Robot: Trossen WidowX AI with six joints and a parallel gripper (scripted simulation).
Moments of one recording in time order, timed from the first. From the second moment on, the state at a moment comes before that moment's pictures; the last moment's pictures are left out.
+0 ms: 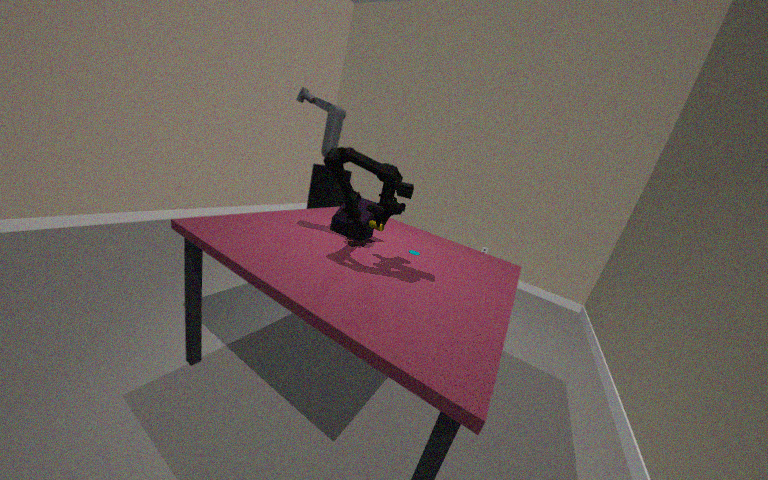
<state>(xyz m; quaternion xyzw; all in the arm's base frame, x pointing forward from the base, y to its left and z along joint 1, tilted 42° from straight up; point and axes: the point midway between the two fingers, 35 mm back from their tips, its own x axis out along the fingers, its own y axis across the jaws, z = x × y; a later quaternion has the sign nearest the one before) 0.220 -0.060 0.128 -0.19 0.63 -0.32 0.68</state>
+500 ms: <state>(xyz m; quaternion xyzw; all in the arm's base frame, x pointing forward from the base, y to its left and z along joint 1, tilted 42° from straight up) 0.253 -0.036 0.119 -0.26 0.66 -0.24 0.66</state>
